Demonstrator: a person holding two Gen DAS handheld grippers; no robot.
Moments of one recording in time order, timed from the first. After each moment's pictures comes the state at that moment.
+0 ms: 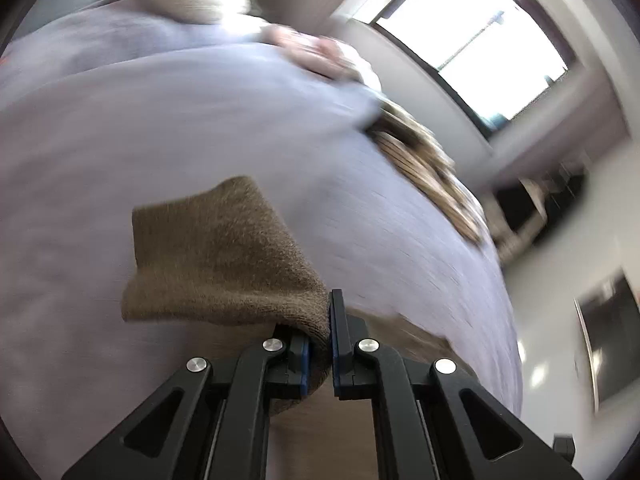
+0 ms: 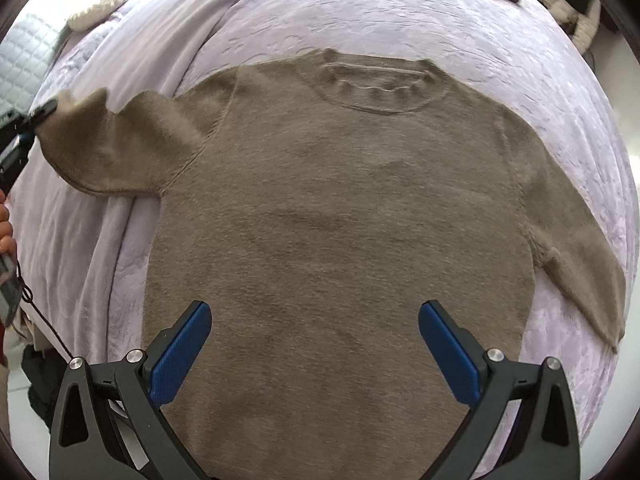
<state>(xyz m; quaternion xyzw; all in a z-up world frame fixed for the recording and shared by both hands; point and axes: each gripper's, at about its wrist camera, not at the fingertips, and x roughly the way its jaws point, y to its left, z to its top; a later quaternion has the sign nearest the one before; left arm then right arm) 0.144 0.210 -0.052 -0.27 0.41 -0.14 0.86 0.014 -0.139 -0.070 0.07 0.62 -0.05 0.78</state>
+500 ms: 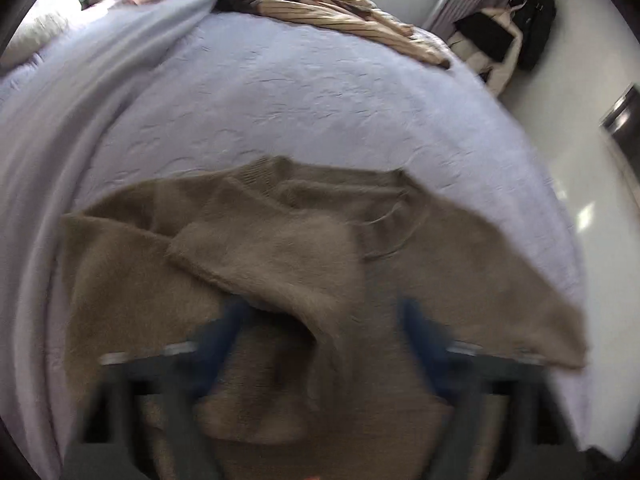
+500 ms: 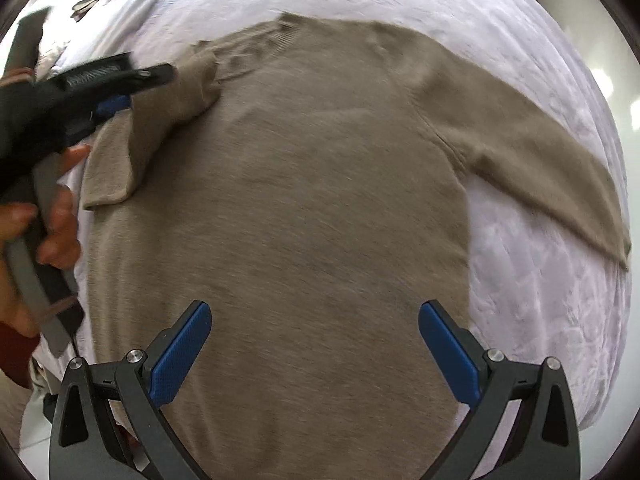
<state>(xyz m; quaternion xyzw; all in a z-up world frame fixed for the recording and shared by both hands) 0.118 -0.037 -0.112 -0.04 0.52 -0.19 0.83 -0.043 -0.237 -0.093 0.15 0.63 -0.12 0.76</state>
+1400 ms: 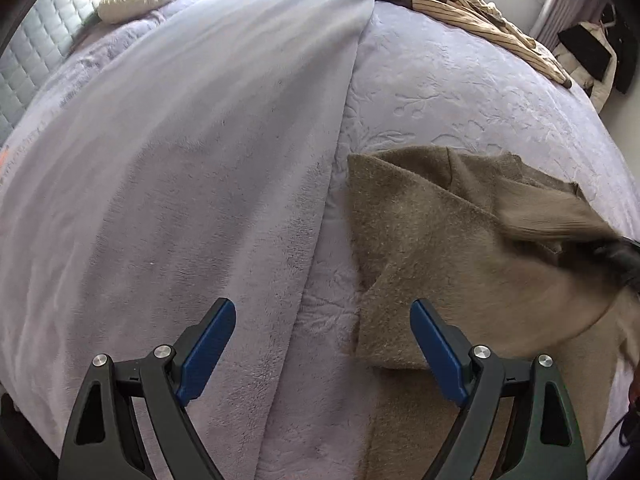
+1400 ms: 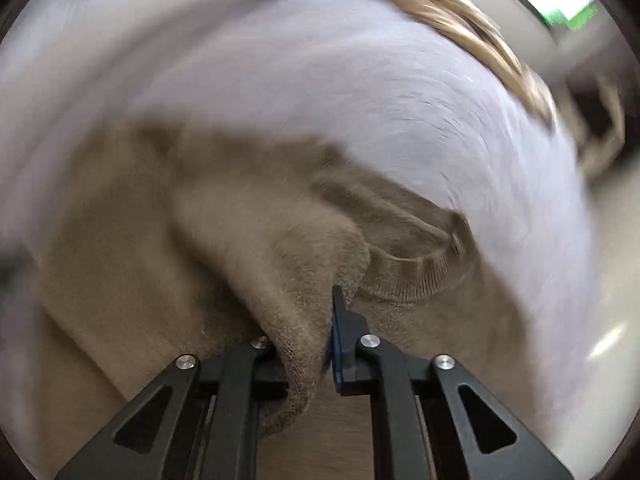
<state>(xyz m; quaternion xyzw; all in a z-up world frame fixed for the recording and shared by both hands) 0.141 0.150 -0.139 -0.03 0.57 -0.03 0.82 0.168 -0.153 -0.096 -0.06 0.54 -0.04 0.84</state>
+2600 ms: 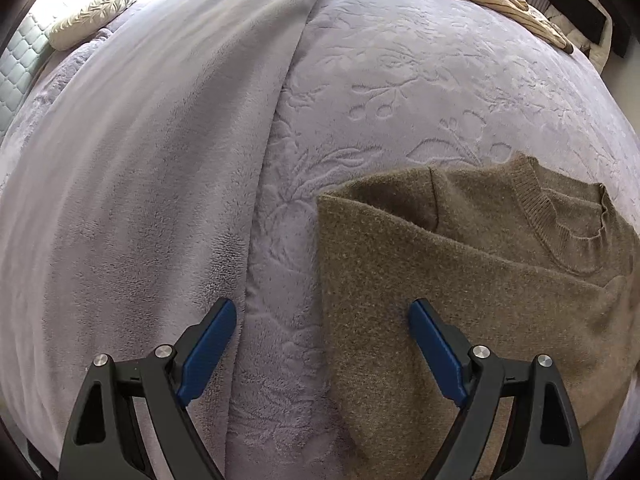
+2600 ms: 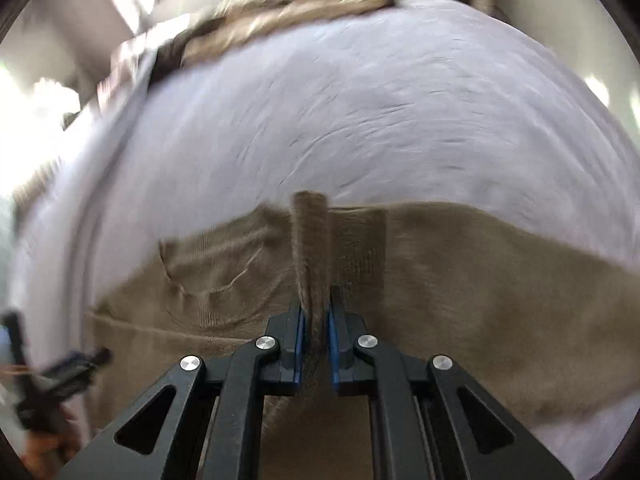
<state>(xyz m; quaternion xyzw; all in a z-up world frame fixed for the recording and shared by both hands) 0.212 0.088 -0.170 0.03 0.59 -0.05 0.80 0.097 -0.331 -0.088 0.25 0.44 -0.15 0.85</state>
